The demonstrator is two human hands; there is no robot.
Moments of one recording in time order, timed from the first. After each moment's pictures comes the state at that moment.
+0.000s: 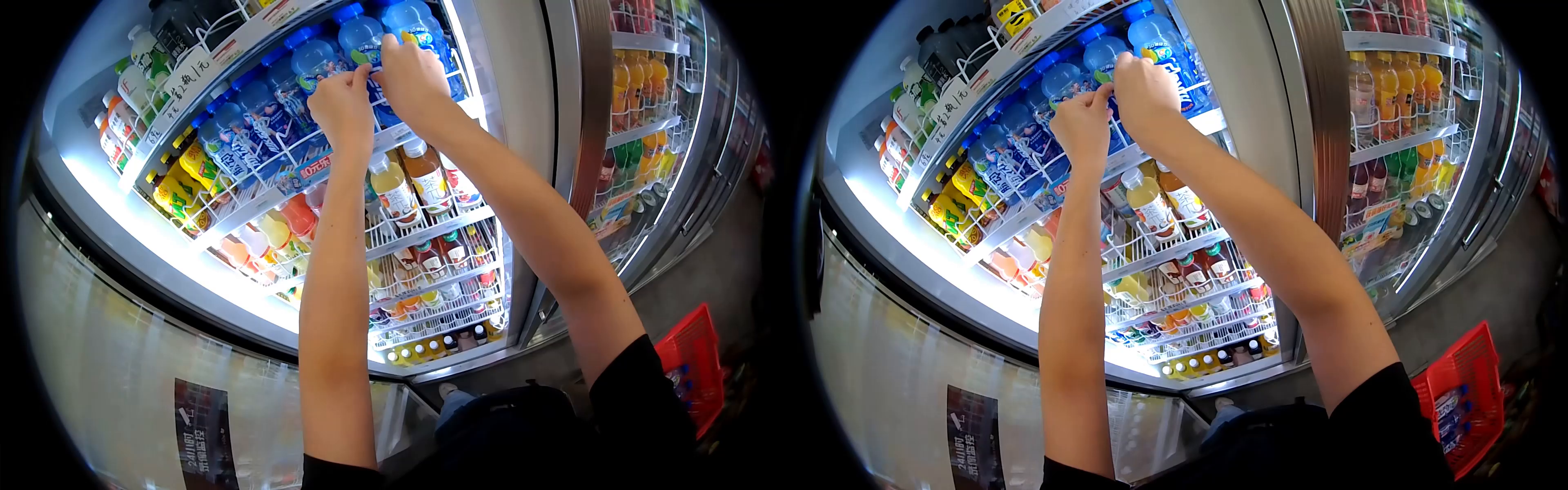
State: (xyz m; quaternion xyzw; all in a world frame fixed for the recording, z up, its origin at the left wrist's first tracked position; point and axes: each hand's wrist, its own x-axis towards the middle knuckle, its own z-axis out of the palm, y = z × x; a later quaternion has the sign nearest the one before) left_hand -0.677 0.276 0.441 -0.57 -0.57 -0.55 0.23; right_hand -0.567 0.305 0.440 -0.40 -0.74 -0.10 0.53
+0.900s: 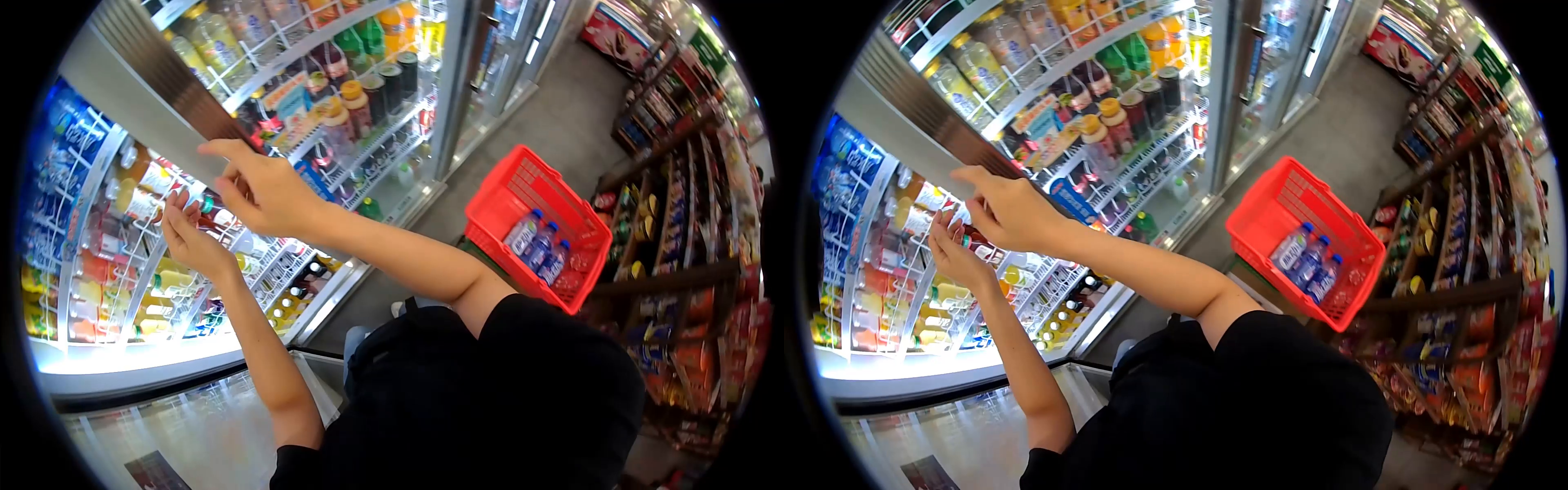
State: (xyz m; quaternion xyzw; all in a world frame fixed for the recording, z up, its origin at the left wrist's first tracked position) left_hand -0.474 0.128 0.224 -0.43 -0.49 -0.74 -0.13; right_hand -0.324 0.119 0.246 -0.23 -0.67 0.27 0.65
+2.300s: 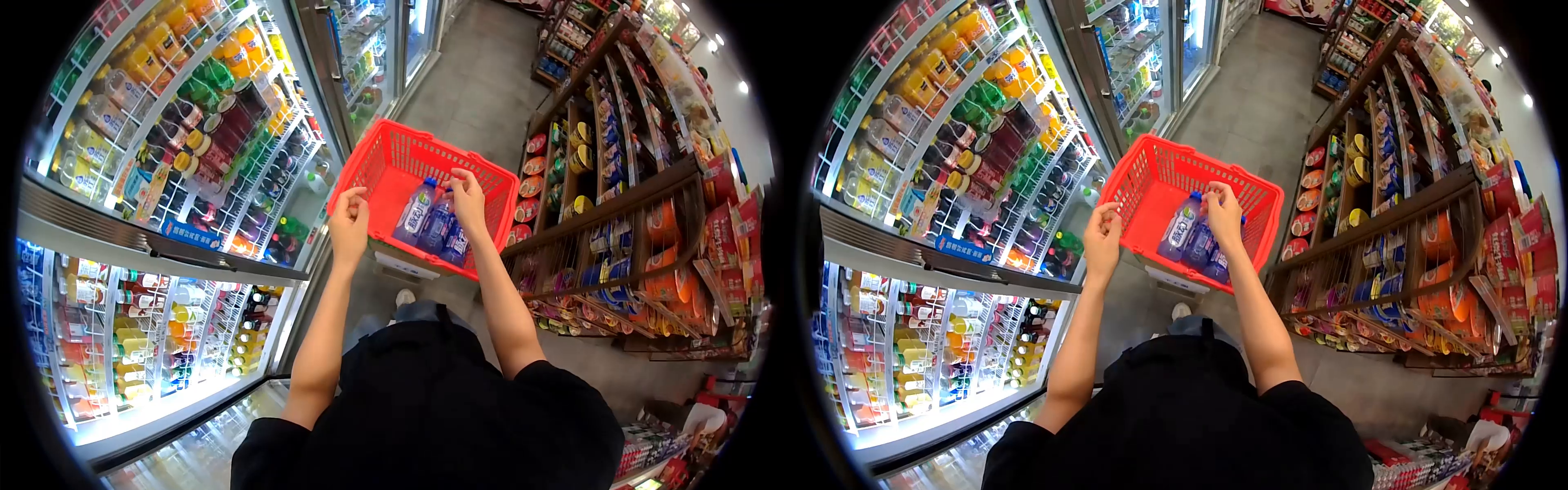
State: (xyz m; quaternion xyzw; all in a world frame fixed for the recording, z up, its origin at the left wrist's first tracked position) left_hand -0.078 -0.025 0.035 -0.64 -0.32 -0.44 -0.54; right_hand 0.142 -0.139 0.015 -0.69 -0.20 0.23 0.66
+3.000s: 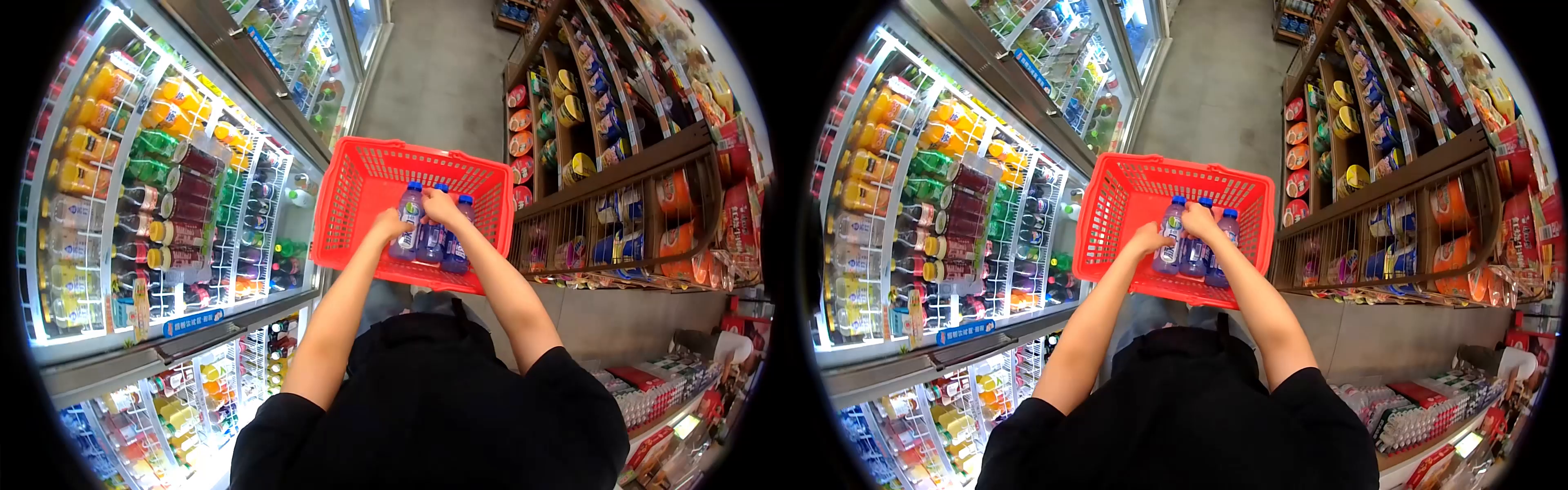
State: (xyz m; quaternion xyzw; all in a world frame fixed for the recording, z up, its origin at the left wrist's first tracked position) left_hand 0.075 0.037 -0.097 -0.82 -0.34 0.20 -0.42; right_hand 0.196 -0.087 -0.106 -0.80 -0.14 0.43 0.41
